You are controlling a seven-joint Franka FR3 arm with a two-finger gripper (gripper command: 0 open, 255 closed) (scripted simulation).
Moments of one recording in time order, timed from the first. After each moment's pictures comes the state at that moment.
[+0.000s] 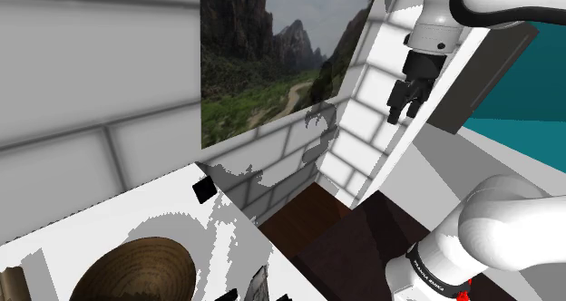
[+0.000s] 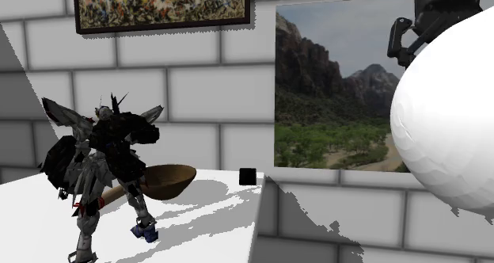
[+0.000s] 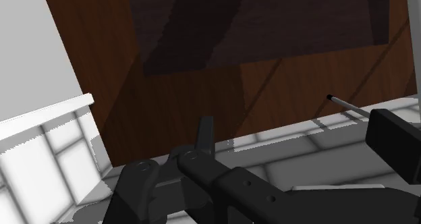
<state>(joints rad) 0.00 -0.80 -0.07 -2.45 -0.07 1.49 0.03</state>
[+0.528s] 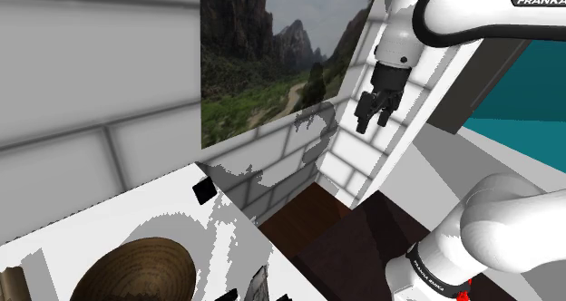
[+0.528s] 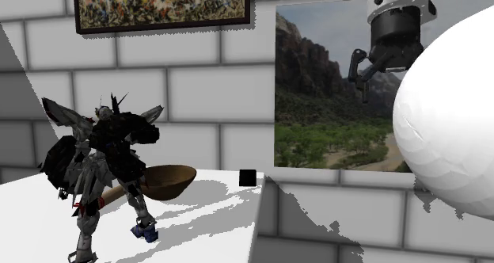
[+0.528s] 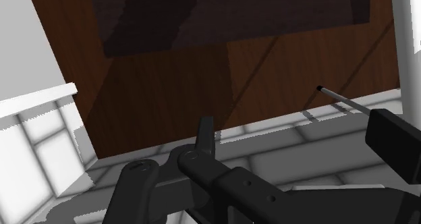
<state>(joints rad) 0.05 -0.70 0.01 -2.49 0.01 1.66 0.13</state>
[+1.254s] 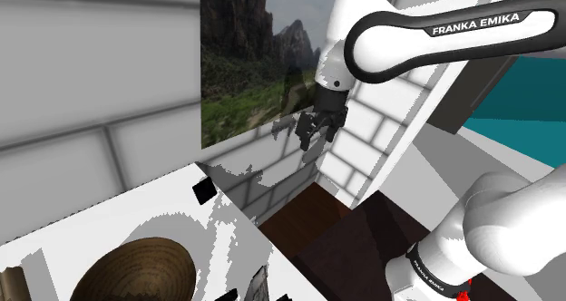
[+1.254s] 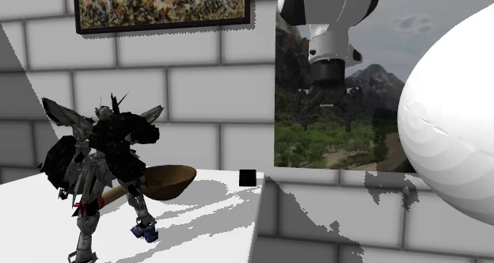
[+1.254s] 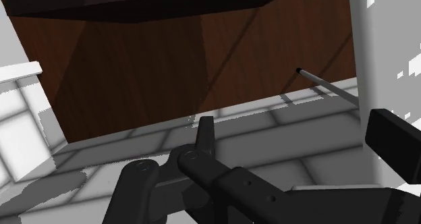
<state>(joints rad) 0.13 -0.42 0.18 -2.46 0.11 1.95 0.30</state>
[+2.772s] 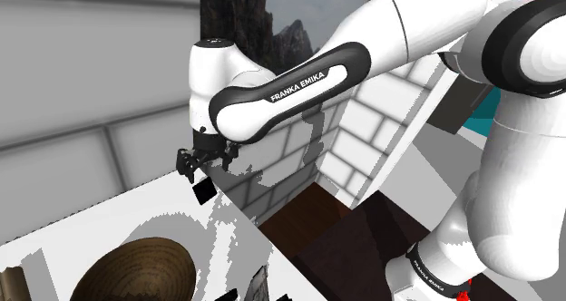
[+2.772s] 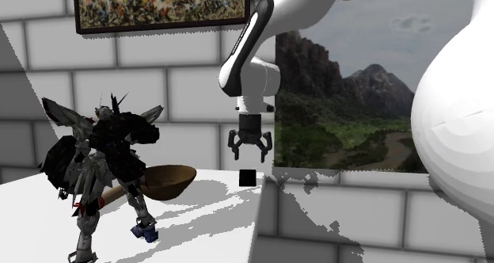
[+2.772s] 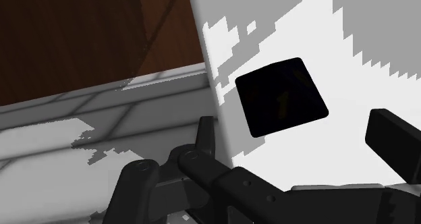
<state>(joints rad) 0.30 0.37 0.34 -1.92 -0.15 2.28 0.73</state>
